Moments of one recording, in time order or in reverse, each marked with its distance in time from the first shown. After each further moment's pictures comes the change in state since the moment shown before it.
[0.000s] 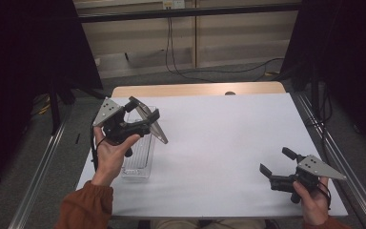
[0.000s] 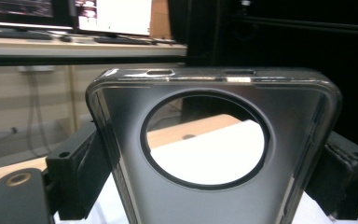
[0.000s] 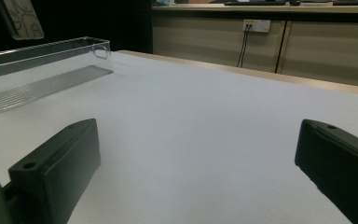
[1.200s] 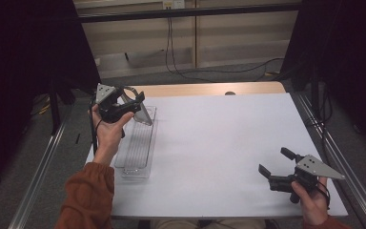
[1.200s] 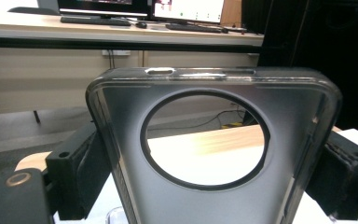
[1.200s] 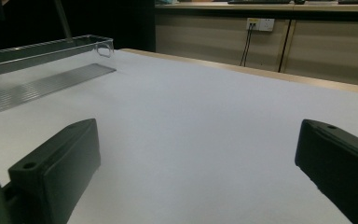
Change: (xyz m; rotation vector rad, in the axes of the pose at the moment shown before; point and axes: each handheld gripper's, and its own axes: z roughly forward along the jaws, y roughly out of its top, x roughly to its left) left arm 0.070 -0.010 0.045 0.045 0.268 -0.026; right arm 0.001 0.000 0.002 0.006 0.007 -0.005
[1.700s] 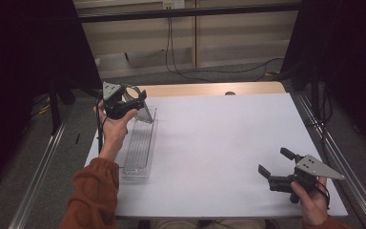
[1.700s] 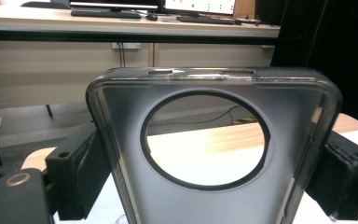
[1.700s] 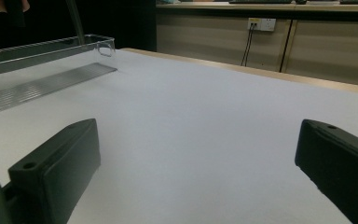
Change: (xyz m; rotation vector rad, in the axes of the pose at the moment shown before) left arm 0.007 -0.010 0.025 0.036 0.049 0.012; right arm 0.000 0.000 0.000 0.003 0.010 -0.008
